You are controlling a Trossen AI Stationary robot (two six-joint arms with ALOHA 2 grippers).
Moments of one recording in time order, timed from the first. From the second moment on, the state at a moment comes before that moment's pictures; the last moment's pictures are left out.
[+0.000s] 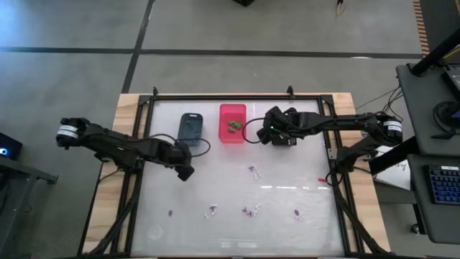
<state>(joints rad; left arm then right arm) -0.11 1.25 0.66 -0.74 -0.21 -0.89 -0.24 1.45 1.01 -0.60 0.44 0.55</state>
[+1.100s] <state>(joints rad) -0.11 1.47 0.66 -0.64 -0.24 -0.87 -0.21 1.45 1.01 -0.59 0.44 0.56</state>
